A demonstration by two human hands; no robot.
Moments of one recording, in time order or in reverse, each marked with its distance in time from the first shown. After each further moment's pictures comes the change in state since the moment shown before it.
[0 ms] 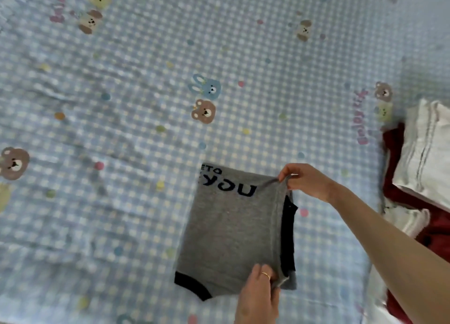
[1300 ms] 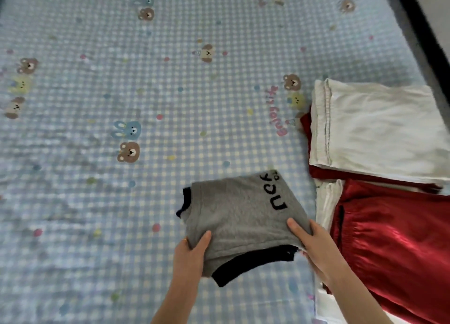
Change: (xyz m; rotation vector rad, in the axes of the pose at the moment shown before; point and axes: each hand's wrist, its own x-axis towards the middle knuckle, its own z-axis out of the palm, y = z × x) left_hand 0.054 0.102 -0.030 -0.584 0.278 -0.410; right_hand -0.172 0.145 -0.017 1.000 0.459 0.105
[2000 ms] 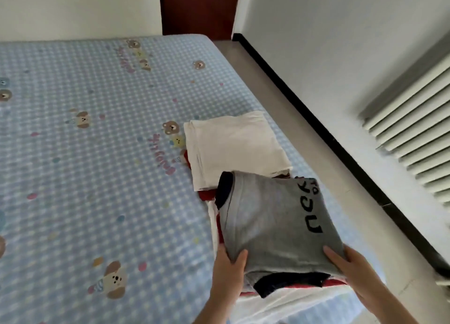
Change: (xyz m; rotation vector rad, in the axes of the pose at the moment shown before) left_hand -0.127 -0.031 0.225 0.417 -0.543 0.331; right_hand -0.132 0.009 -0.263 -0.051 0.555 -0.023
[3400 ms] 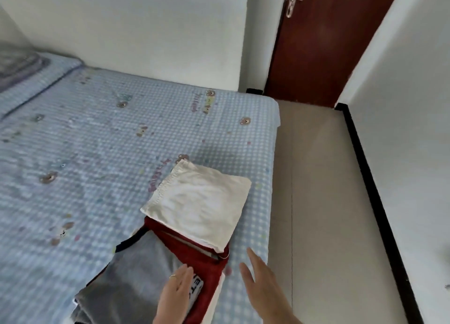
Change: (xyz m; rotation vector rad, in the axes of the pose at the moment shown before) left_hand 0.078 0.102 0.291 -0.207 0.771 0.010; right_hand 0.234 -0.188 -0.143 -0.807 -0.757 -0.756
